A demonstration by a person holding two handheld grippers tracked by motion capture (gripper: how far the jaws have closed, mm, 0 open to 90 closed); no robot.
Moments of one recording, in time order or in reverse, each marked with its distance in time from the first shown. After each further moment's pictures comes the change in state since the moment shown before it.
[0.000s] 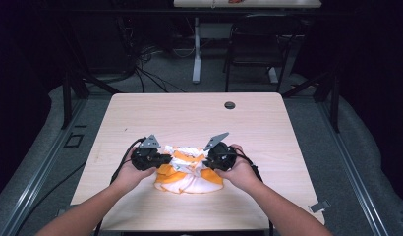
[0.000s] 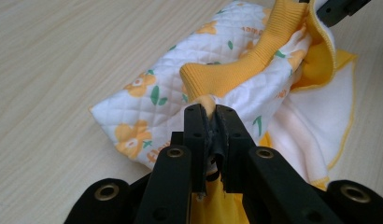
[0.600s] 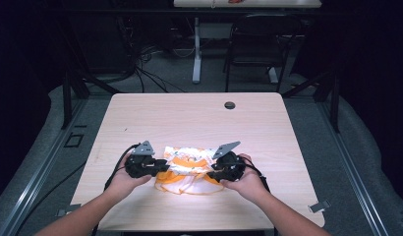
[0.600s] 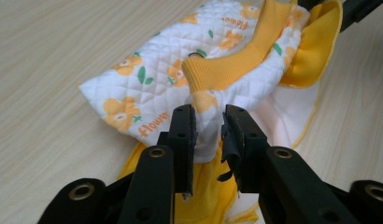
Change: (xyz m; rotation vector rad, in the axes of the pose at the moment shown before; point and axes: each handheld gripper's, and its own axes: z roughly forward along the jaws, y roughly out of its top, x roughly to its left) left arm -0.010 -0.009 -0.022 -0.035 -0.029 -0.025; right arm 0.012 -0.026 -0.021 -0.035 0.048 0.051
